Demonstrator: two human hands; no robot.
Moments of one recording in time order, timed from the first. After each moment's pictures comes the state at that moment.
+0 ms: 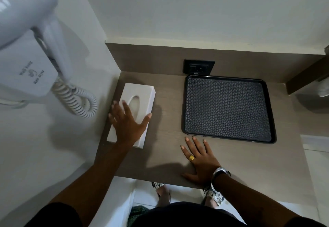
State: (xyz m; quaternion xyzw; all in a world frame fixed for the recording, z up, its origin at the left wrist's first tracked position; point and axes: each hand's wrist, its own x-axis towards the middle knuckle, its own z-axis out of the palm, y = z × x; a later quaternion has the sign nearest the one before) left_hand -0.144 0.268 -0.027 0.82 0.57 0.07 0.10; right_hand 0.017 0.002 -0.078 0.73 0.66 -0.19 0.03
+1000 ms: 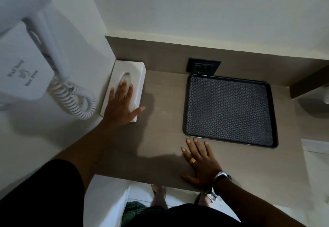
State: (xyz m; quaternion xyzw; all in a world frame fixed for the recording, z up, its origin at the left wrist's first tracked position) left_hand -0.155 0.362 -0.041 0.94 0.35 -0.03 -0.02; right_hand 0.020 0.006 -0.087 0.72 0.66 -0.22 0.06
